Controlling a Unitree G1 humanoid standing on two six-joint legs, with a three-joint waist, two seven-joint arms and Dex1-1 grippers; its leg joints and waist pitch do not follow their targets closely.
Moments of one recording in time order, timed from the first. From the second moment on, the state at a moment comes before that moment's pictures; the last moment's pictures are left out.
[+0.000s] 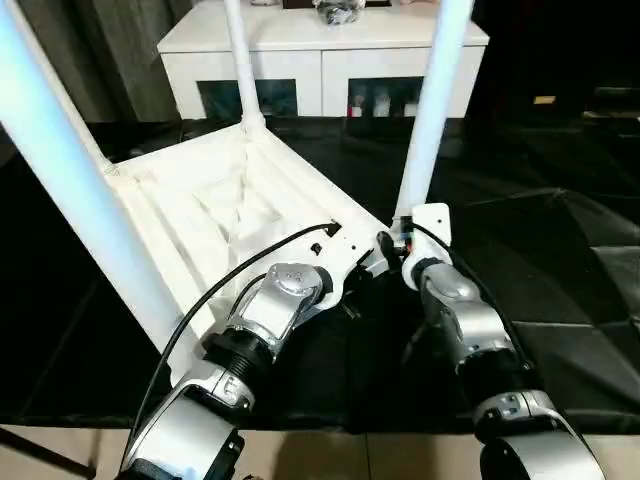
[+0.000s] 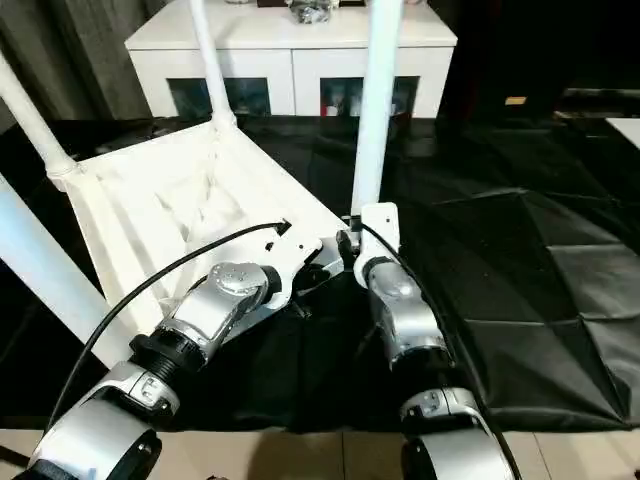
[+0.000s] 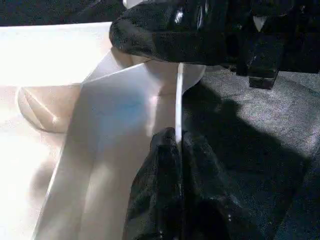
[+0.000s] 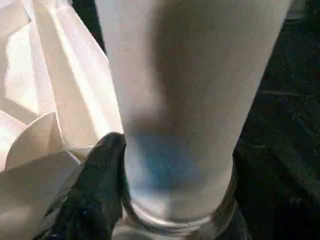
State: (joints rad) left arm -0.70 0.02 -0.29 0.72 0.08 0.31 -0.51; right arm -0.55 -0.03 0.00 0.63 0.05 0.19 0.07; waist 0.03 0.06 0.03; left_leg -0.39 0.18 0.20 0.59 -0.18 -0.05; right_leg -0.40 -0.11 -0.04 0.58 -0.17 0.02
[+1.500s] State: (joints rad) left arm -0.51 0.38 -0.37 0.38 -0.05 0.27 -1.14; right arm -0.31 -0.48 0.21 0.20 0.19 0.23 0.95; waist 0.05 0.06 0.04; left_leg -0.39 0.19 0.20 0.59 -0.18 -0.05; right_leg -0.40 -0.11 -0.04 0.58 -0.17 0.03
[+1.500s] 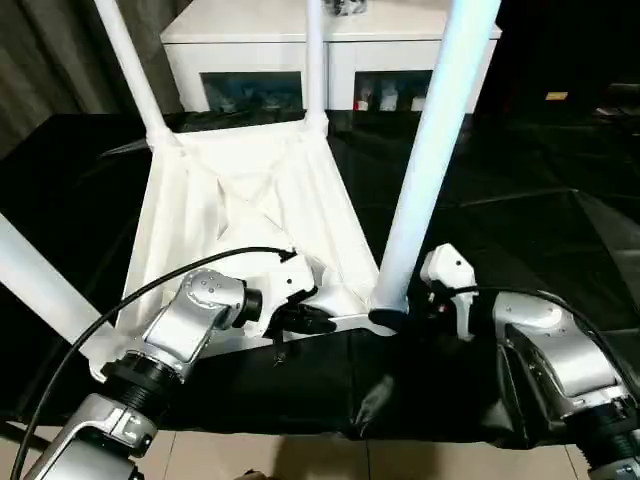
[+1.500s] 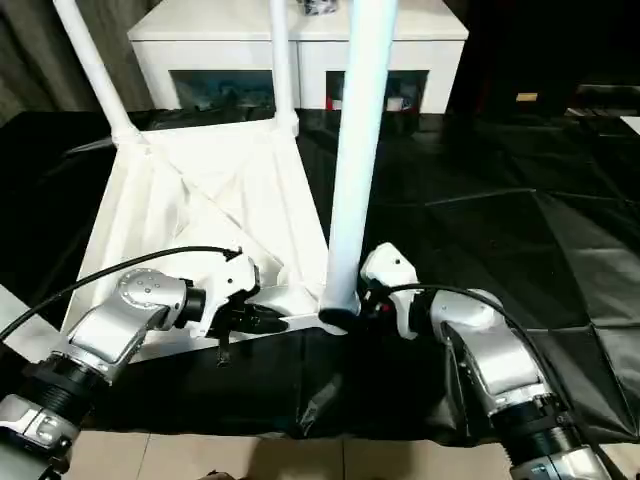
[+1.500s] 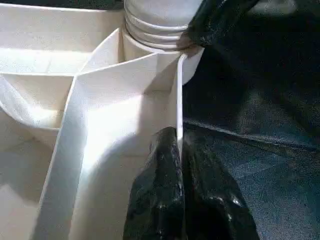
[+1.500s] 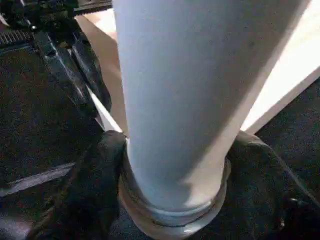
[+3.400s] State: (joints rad) left arm -0.49 0.39 -0.39 0.35 -0.05 0.28 -1.15; right arm -0.23 -0.51 0.18 0.09 0.24 0.26 0.92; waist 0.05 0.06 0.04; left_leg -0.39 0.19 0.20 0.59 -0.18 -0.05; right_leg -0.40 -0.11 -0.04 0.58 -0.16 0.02
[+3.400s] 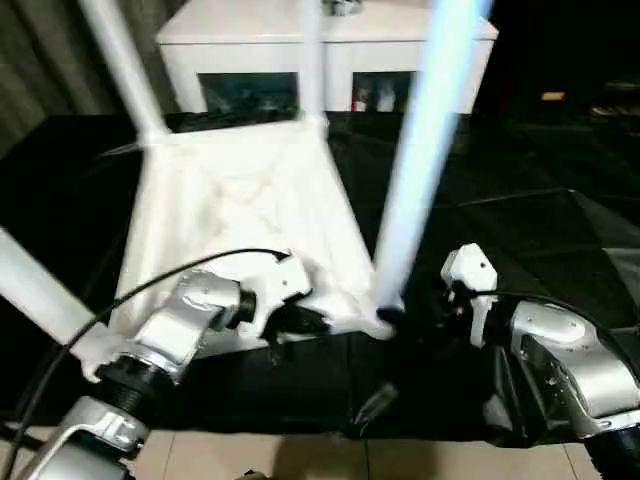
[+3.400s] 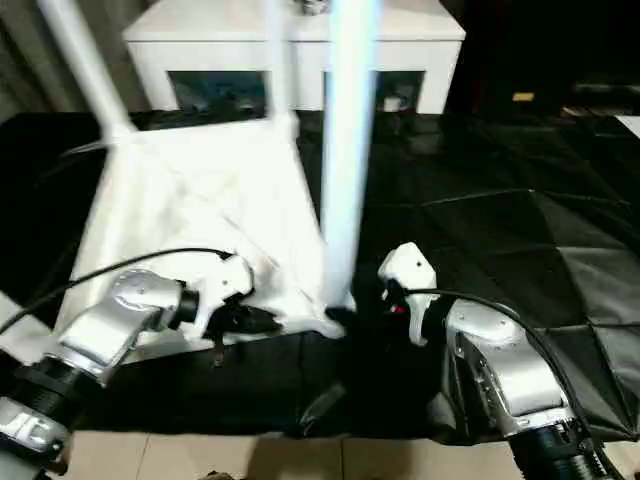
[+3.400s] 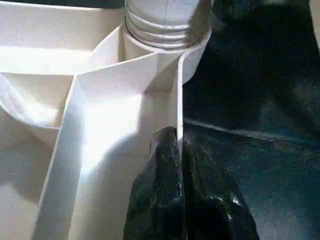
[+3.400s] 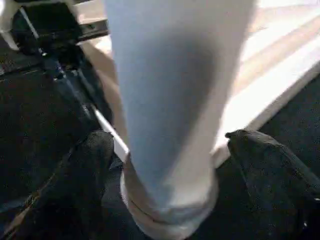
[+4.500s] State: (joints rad) left arm -0.53 0.27 -0.34 0.42 0.01 0.35 -0.90; right arm -0.33 -0.24 0.15 0.32 0.12 0.26 0.52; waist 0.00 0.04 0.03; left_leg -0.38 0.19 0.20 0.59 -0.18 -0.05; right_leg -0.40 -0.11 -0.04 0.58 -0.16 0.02
